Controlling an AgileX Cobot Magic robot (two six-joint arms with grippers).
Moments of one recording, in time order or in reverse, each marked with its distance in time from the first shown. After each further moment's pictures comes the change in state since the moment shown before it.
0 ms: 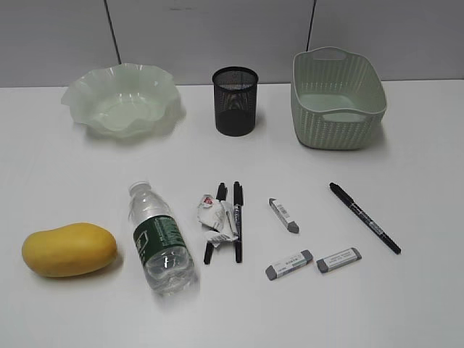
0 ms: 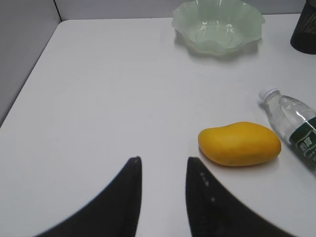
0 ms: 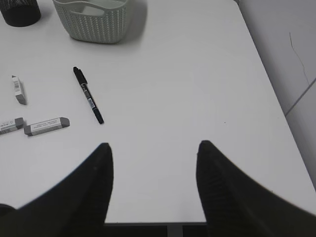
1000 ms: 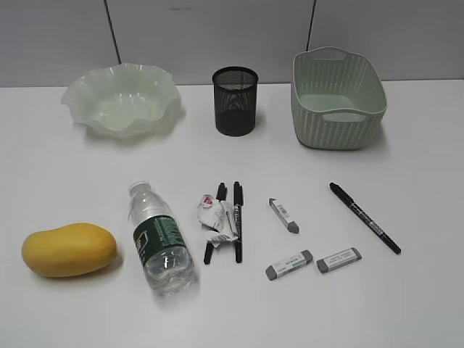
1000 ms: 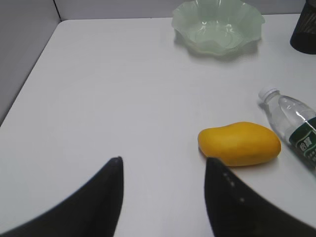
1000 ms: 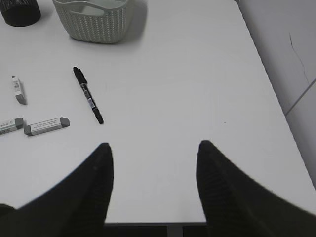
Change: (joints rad) left arm 0.000 0.000 0.000 0.000 0.000 0.000; right arm 0.000 0.000 0.000 0.000 0.000 0.000
